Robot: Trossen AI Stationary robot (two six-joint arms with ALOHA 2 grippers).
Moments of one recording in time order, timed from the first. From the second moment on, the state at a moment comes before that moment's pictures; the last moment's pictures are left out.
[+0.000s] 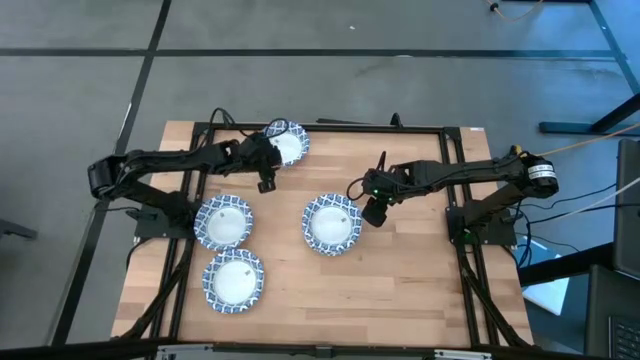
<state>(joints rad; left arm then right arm) 0.46 1.29 0.73 -0.28 -0.16 0.36 -0.06 1.45 1.06 -0.81 0.16 0.46</state>
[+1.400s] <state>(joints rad) 0.49 1.53 0.76 -0.12 -0.15 0.37 -0.06 1.45 1.06 -0.81 0.17 0.42</state>
